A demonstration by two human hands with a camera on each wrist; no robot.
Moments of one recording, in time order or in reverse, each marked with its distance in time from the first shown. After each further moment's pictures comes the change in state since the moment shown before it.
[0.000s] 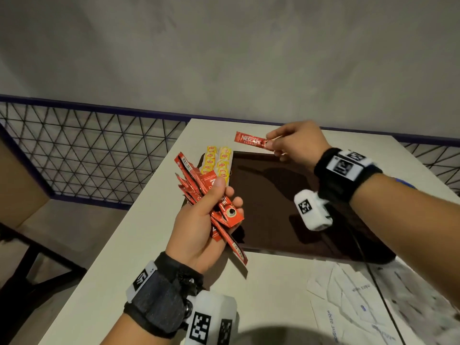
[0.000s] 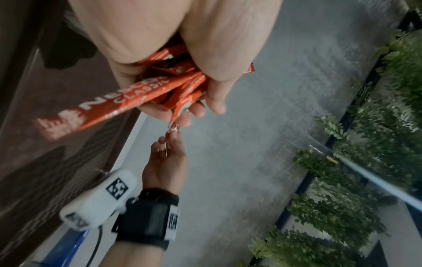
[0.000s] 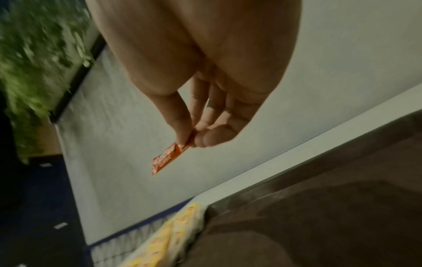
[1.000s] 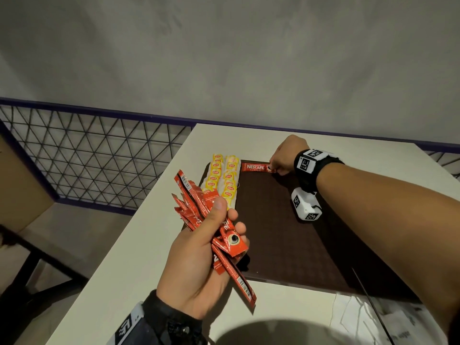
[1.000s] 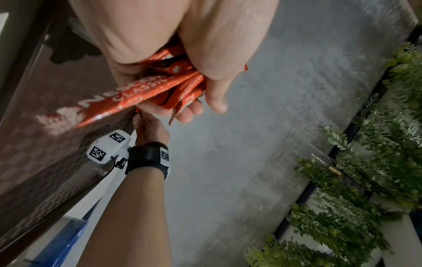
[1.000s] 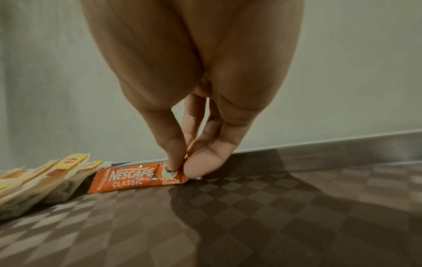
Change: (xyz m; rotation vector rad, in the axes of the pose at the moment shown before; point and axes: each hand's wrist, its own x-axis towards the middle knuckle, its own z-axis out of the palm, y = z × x) left_hand 0.015 0.001 -0.007 -0.055 0.038 -0.071; right_hand 0.119 0.050 0.051 -0.579 -0.136 0.196
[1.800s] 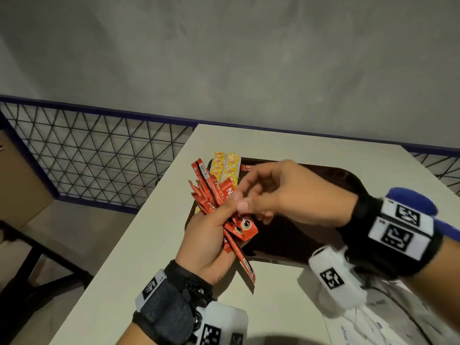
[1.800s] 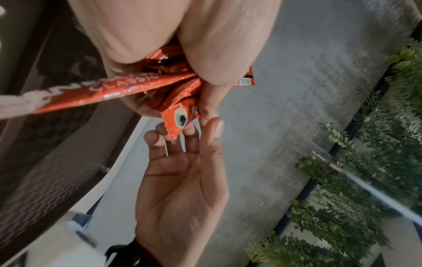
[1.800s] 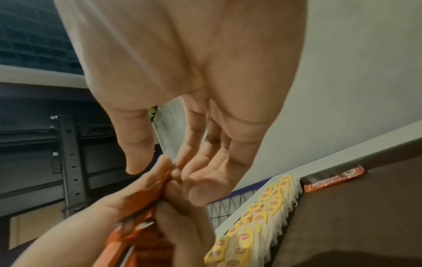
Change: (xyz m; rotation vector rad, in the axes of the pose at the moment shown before) left_hand -0.022 -0.001 0.012 0.014 -0.080 0.030; right_hand -0.238 -0.030 -0.033 0.482 -0.416 -0.462
